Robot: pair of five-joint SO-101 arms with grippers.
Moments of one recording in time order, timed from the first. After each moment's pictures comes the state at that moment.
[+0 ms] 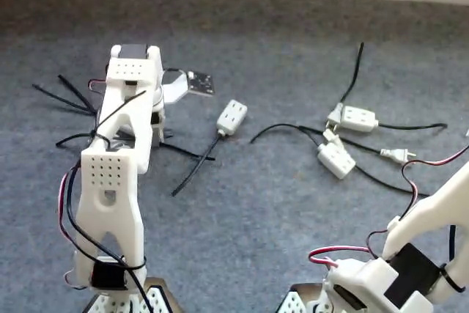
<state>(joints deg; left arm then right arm) -5.6 57.7 -49.3 101.0 -77.4 39.3 -8.0 -32.9 98.9 16.9</state>
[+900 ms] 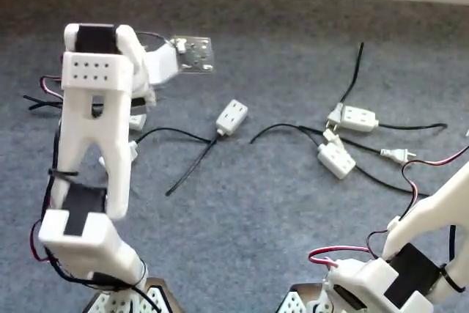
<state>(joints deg) -1.3 6.8 -23.3 100.9 -71.8 39.3 -8.0 -32.9 98.9 16.9</state>
